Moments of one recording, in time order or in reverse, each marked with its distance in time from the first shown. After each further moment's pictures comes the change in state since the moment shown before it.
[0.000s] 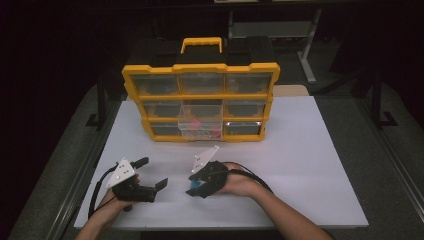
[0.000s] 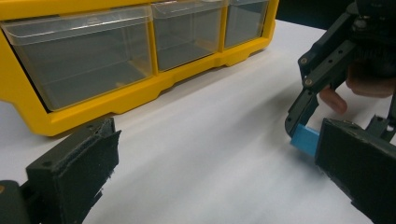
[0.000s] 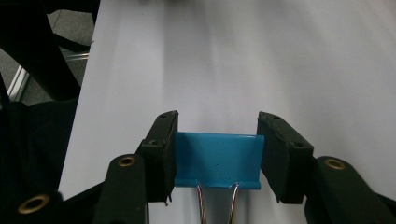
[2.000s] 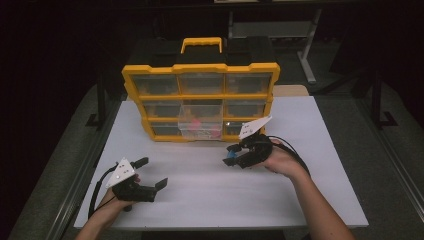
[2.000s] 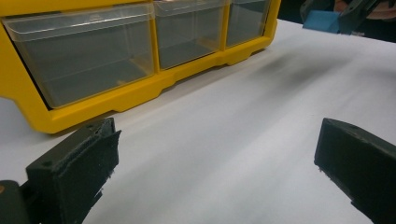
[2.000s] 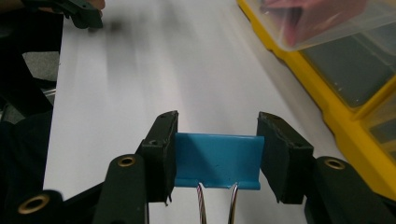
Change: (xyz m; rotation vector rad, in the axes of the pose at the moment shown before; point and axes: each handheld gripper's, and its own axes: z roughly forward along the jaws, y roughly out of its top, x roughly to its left) left arm 0.000 -0.001 0.001 -0.009 0.004 -0.032; right arm -0.049 -0.032 -0.117 -0.102 -0.120 0.169
